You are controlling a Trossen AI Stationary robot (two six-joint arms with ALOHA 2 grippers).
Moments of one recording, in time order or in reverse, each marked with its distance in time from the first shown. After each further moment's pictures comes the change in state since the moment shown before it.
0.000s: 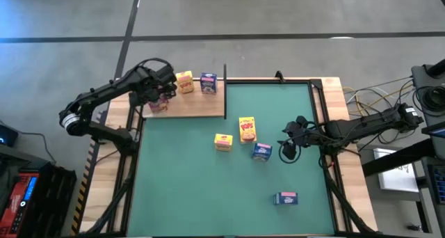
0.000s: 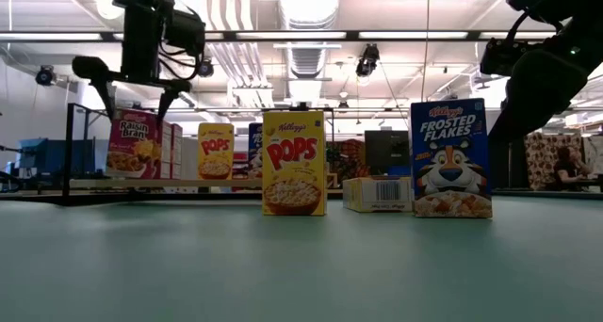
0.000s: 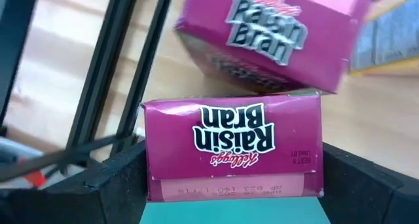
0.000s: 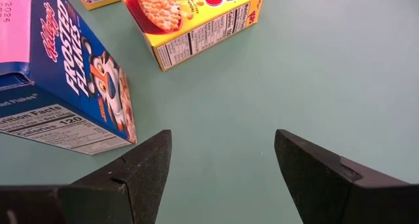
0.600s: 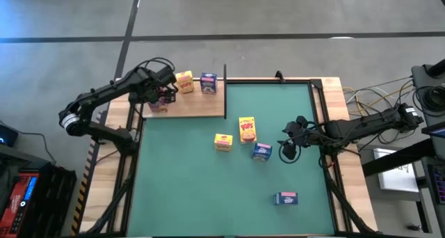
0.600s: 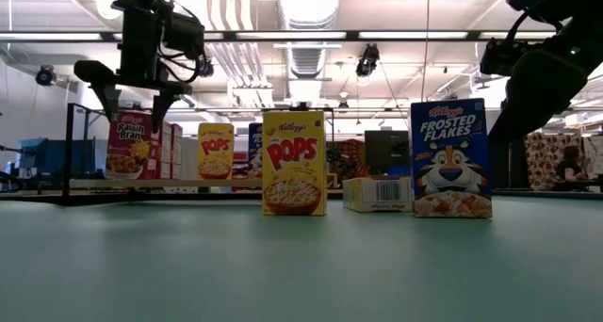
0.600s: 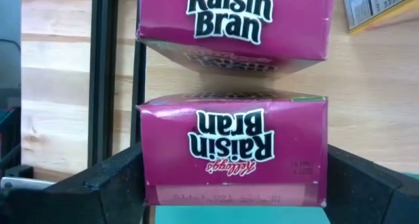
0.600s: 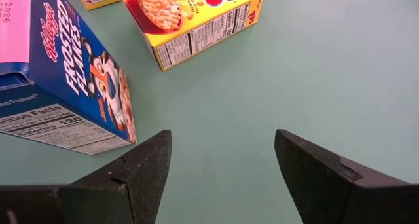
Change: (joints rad) left arm 0.000 -0.003 -0.026 0.016 0.025 0.248; right arm 0.000 0.000 0.000 0.000 0.000 0.000
